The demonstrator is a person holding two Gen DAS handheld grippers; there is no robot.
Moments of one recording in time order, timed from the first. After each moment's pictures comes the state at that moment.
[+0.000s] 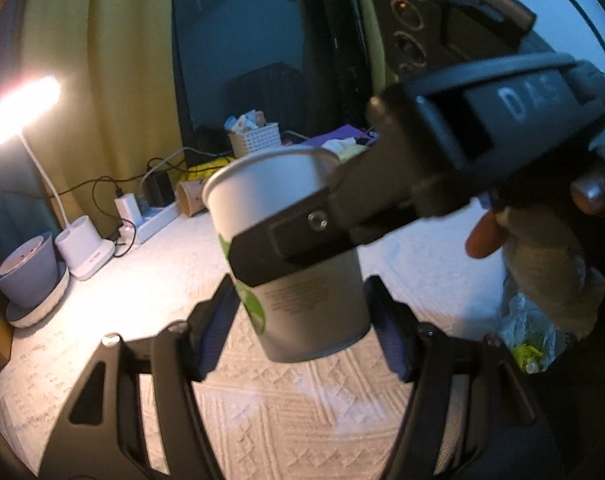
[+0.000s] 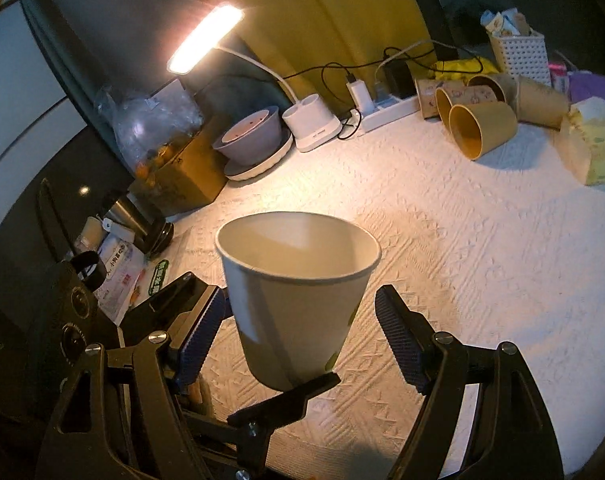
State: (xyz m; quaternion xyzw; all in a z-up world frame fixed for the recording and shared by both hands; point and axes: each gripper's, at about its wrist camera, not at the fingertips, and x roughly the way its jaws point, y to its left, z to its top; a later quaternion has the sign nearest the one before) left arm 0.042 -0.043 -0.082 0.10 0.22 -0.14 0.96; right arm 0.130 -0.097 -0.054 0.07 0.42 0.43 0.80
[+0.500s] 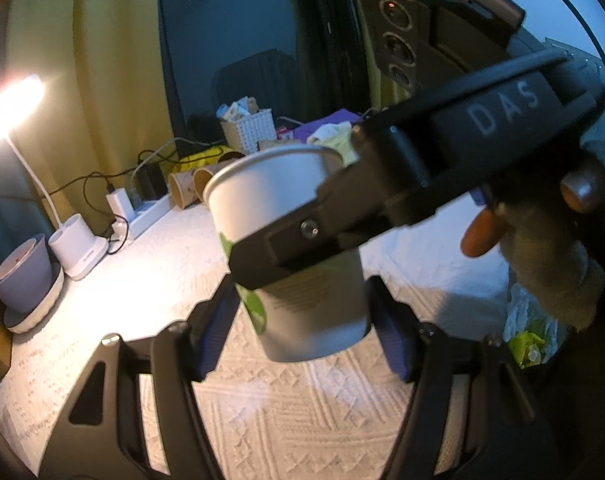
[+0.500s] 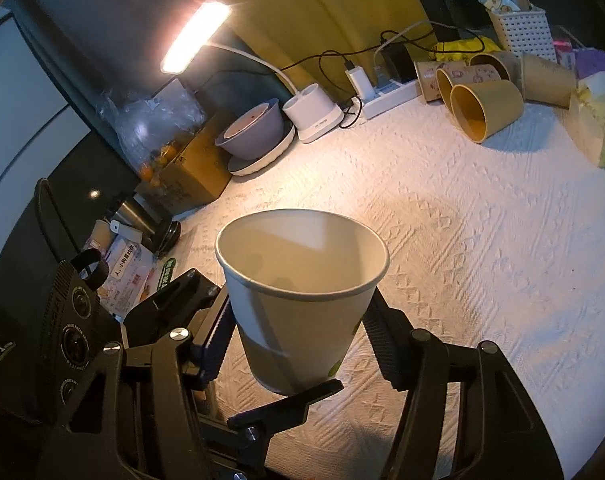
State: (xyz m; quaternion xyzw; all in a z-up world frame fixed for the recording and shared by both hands) left arm 0.058 -0.049 -0.083 0.12 0.25 -0.14 0.95; right arm 0.145 -0.104 -0.065 0.09 0.44 0.45 0.77
